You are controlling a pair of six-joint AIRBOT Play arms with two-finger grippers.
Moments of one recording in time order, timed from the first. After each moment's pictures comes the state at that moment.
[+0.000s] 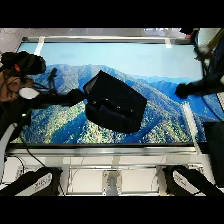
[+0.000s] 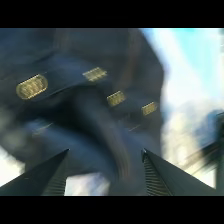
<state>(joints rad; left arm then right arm) 0.00 -1.13 0.90 0.67 -1.03 -1.27 -0.04 -1.03 1.25 -1.43 1.37 1.40</state>
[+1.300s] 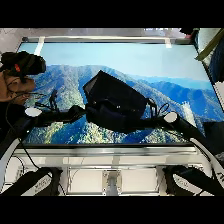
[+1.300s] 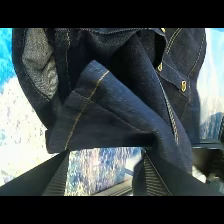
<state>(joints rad) -0.02 -1.06 0.60 0.52 -0.89 -1.22 0.24 -1.12 0.58 -0.71 0.80 1.14</state>
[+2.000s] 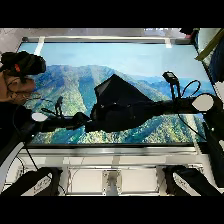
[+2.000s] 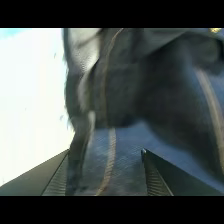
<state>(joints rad) -0.10 -1.06 0.49 0.52 -0.88 -1.25 0.13 -0.91 0.91 -1.13 1.16 1.30</state>
